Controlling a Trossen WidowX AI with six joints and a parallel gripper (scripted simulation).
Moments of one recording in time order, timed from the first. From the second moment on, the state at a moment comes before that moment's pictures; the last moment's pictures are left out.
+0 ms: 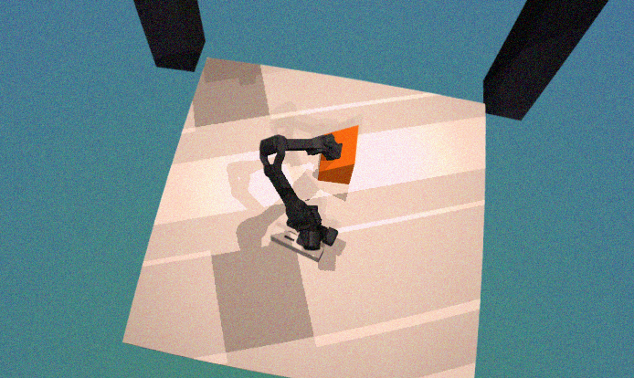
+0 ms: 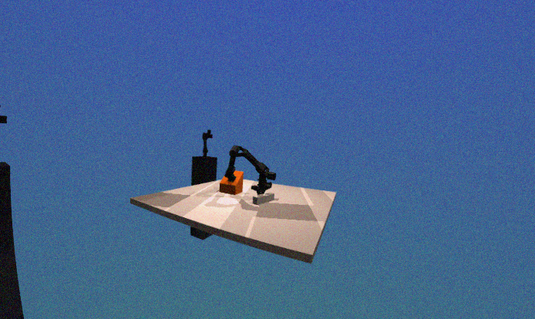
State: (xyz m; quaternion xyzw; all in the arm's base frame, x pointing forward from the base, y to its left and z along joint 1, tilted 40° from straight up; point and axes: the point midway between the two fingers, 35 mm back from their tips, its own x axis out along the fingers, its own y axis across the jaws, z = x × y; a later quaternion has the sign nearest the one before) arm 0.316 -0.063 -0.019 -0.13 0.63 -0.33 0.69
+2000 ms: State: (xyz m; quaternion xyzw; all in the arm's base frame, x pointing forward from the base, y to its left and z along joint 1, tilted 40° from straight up) arm 0.326 -0.065 -0.017 -0.14 0.63 -0.33 0.69
